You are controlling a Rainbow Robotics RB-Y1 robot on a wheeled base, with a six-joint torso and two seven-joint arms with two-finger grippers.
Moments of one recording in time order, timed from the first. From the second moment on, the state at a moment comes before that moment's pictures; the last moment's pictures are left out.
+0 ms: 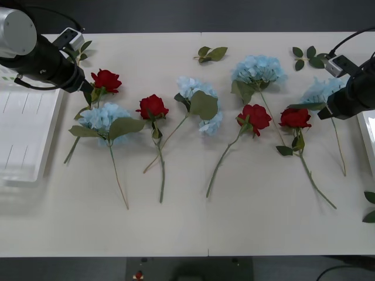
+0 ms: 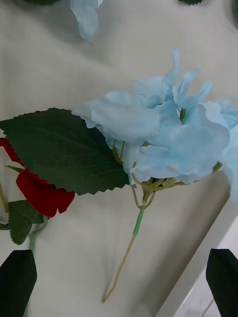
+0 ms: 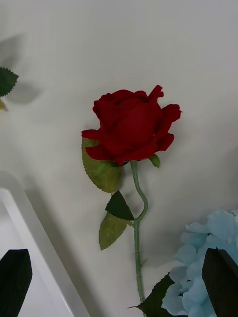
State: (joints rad) right arm -0.70 -1.07 0.51 -1.46 -0.98 1.22 1.64; left arm -0.88 0.77 -0.32 -1.17 0.86 1.28 -1.82
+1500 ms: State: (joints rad) right arm -0.70 -0.90 0.63 -1.12 -0.79 0.90 1.64; left arm -0.99 0.51 -0.30 -0.62 0.67 1.06 -1.80
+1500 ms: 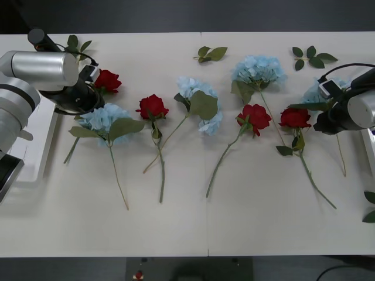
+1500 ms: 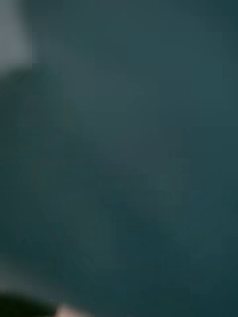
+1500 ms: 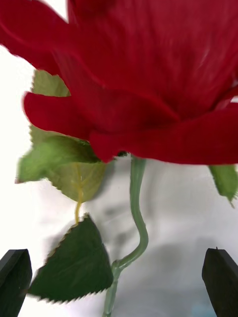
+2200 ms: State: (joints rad) right arm -0.70 -0.88 0.63 -1.11 -0.80 0.89 1.64; left arm -0.99 0.48 -0.30 -0.59 0.67 1.06 -1.74
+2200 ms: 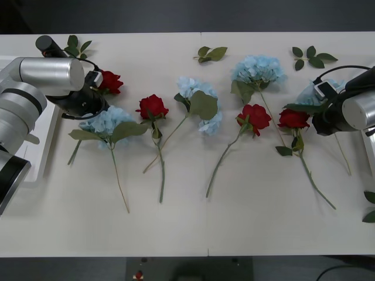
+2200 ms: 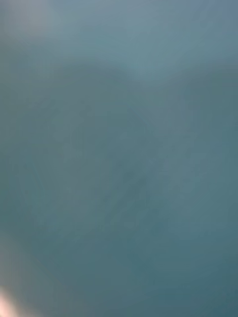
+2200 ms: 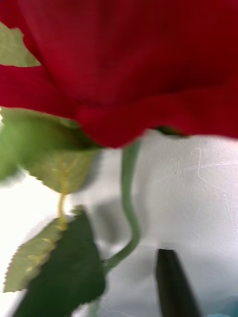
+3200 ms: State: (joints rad) right arm -0.72 -1.03 0.54 -1.10 -2.13 1.07 2.35; left arm -0.99 0.49 -0.16 -0.68 0.73 1.12 -1.74
